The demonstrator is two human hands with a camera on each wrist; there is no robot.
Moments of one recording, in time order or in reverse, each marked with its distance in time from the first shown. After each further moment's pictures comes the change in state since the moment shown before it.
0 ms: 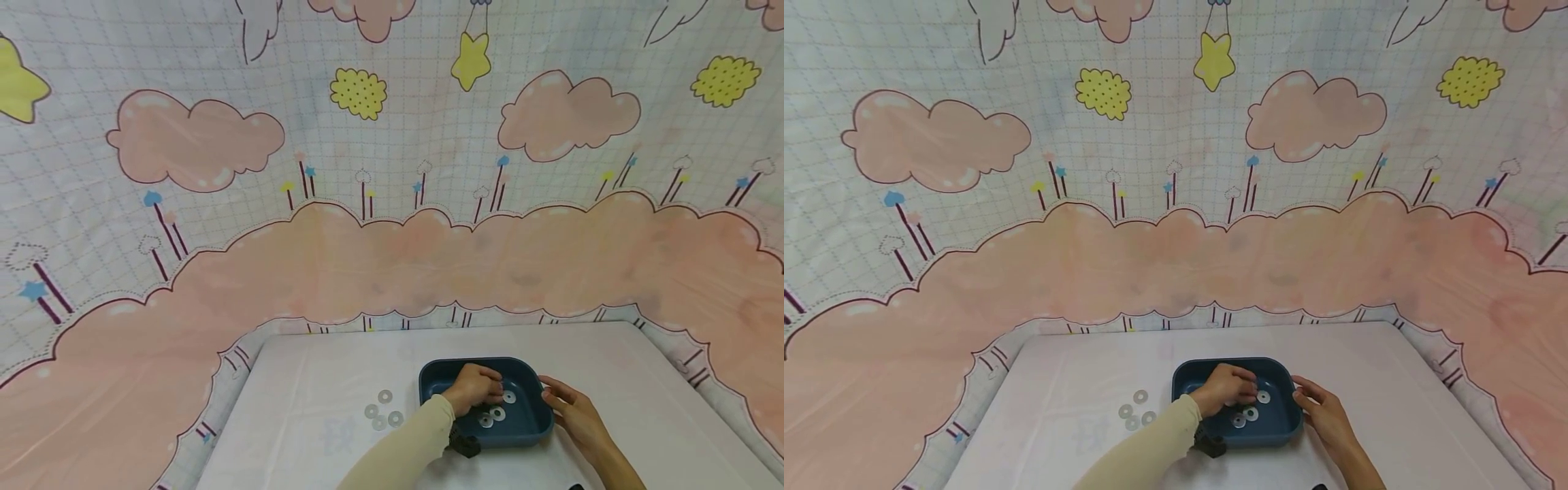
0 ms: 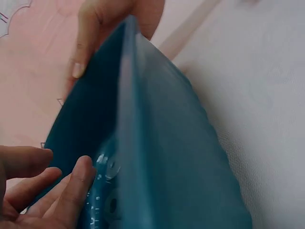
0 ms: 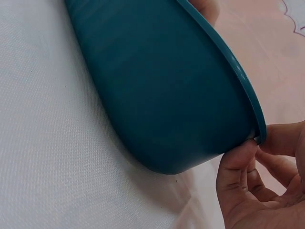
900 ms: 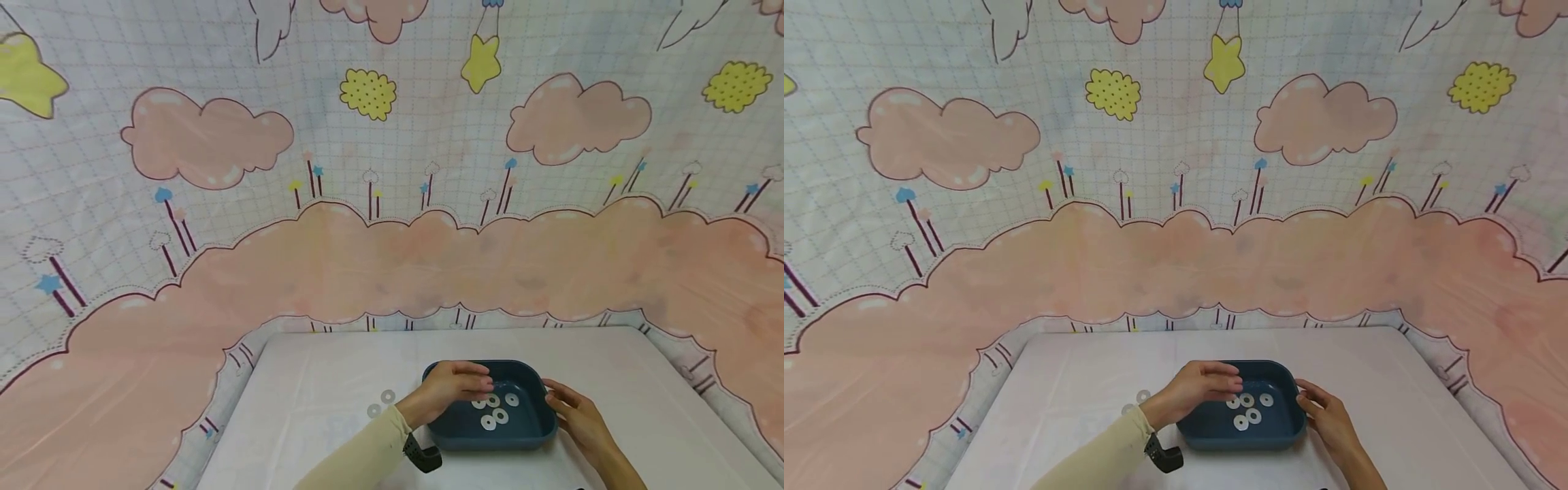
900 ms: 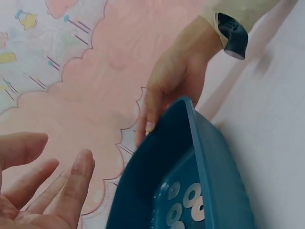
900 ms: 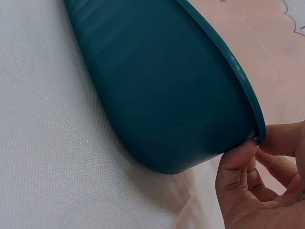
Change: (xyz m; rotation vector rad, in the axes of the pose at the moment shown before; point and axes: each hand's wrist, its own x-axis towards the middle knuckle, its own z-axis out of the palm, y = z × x) left_hand -0.054 0.029 -0.061 -0.238 -0.257 0.143; right_hand 0.001 -0.001 -0.001 -0.008 -0.009 0.009
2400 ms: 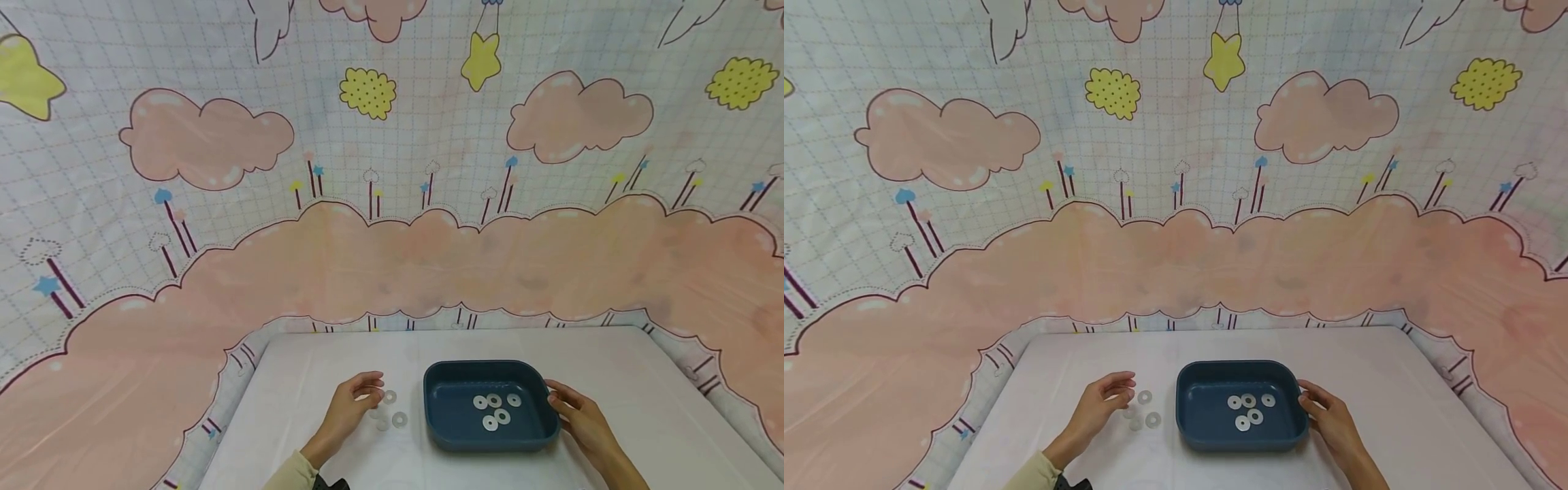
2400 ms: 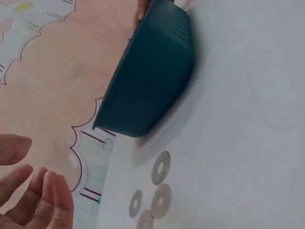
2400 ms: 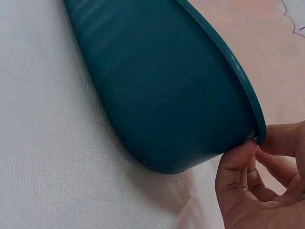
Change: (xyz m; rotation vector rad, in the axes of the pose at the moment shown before) left_hand -0.105 -0.019 -0.115 0.407 0.489 0.147; right_hand 0.000 0.002 -0.001 -0.011 -0.011 0.010
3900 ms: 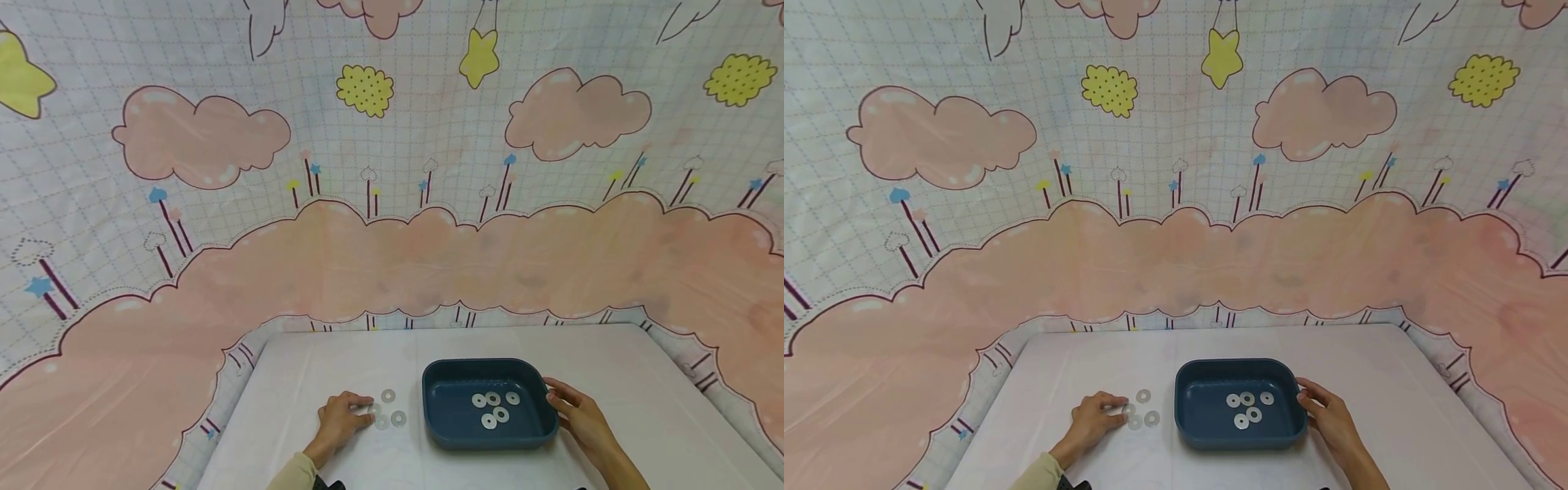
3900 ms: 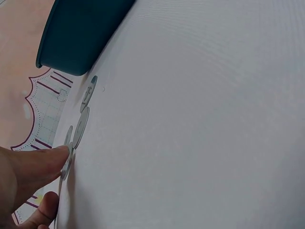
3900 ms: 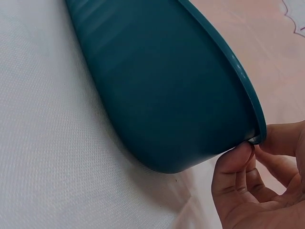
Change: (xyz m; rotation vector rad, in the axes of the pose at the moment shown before) left_hand 0.005 -0.063 -0.008 0.535 0.119 -0.075; right_hand -0.001 -0.002 0.001 0.015 0.001 0.008
